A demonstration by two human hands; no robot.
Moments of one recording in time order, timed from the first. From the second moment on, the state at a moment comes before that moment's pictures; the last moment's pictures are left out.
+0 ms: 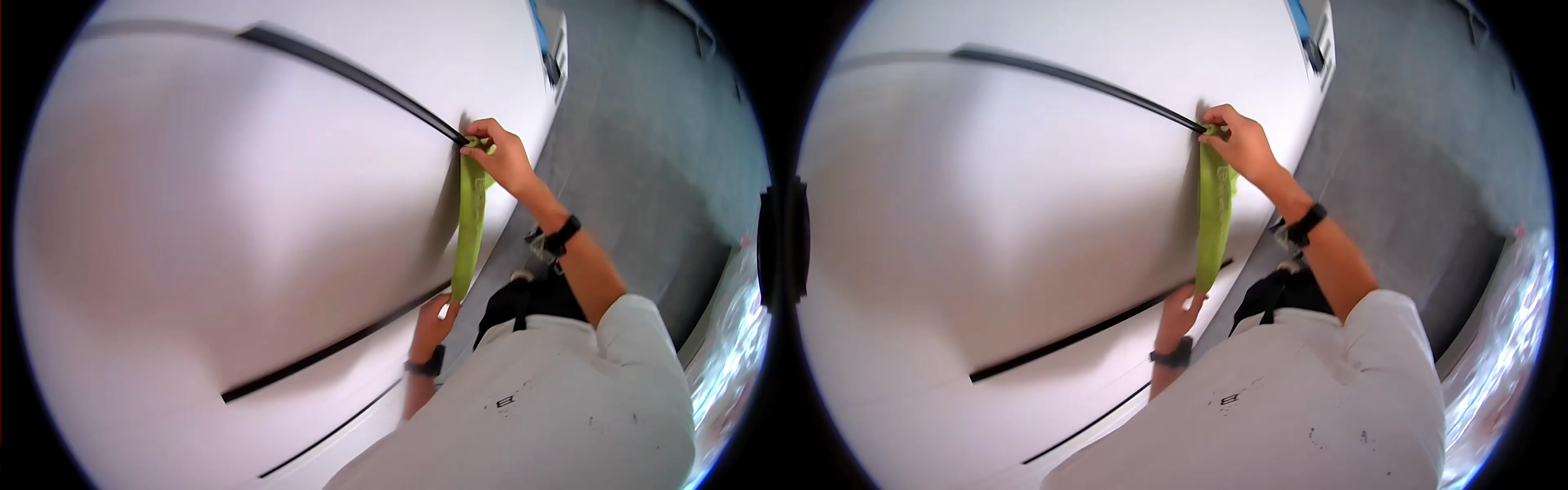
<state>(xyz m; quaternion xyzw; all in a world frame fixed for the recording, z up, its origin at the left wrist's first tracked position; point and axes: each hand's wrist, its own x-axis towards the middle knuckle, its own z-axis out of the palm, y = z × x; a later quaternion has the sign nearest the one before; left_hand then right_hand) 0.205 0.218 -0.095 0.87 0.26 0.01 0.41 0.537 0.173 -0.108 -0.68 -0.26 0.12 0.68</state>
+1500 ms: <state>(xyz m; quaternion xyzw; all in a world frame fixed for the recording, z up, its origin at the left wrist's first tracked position) 0.132 0.259 0.127 0.68 0.25 0.69 0.04 0.551 0.208 0.050 -0.57 -0.35 -0.11 0.74</state>
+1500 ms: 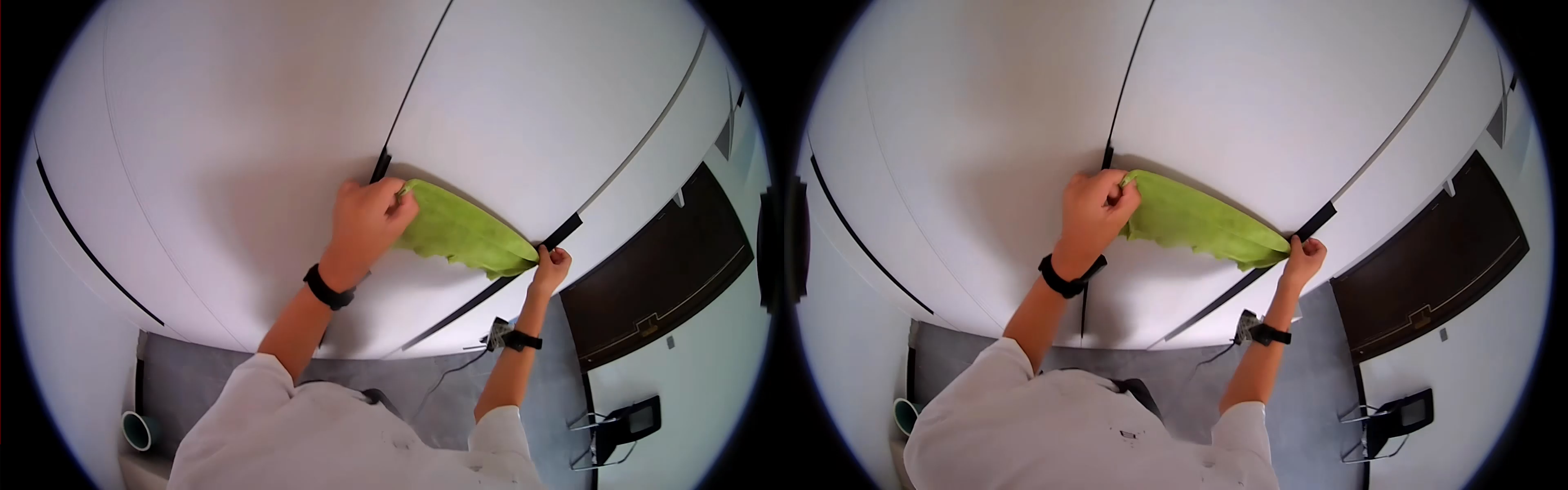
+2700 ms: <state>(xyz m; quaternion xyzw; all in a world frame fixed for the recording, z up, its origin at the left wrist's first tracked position) 0.393 0.169 0.015 0.79 0.23 0.42 0.38 0.504 0.130 0.056 -0.45 -0.41 0.08 0.79</state>
